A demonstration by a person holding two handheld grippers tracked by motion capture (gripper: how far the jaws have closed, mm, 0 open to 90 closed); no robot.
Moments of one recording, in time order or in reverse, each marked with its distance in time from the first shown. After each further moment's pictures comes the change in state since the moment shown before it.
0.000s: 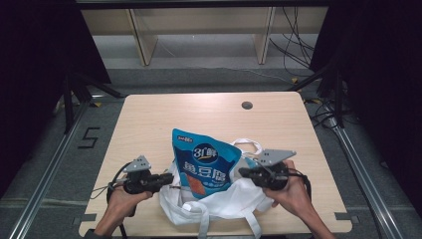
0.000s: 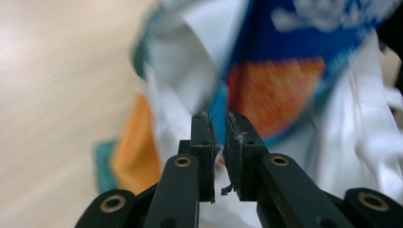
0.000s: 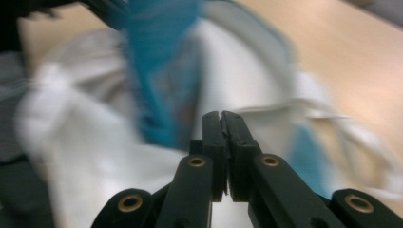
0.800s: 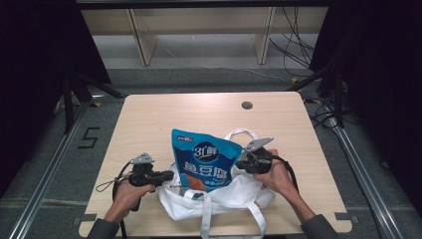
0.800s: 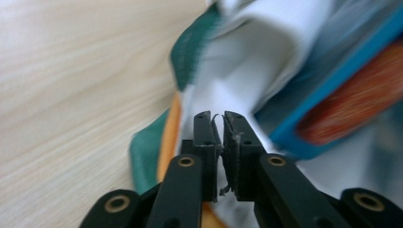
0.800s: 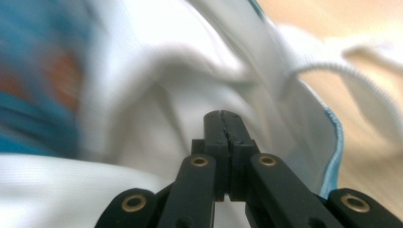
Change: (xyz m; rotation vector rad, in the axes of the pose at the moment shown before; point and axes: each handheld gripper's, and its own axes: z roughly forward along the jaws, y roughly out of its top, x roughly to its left) left arm 0.022 -0.012 0.020 0.056 -0.002 -0.083; right arm -0.046 -0.016 0.066 0.149 0.056 0.052
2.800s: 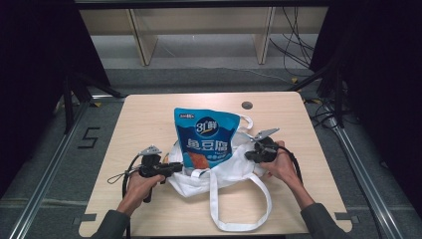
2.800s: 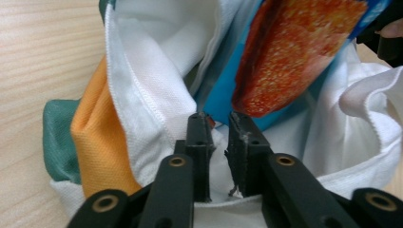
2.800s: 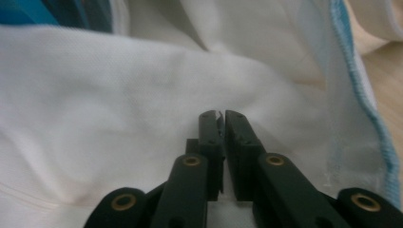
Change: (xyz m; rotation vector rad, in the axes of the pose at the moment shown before) left arm 0.013 0.011 0.036 -0.043 -0.016 -0.085; right arm -0.052 -0.012 0.015 0.067 -0.154 0.134
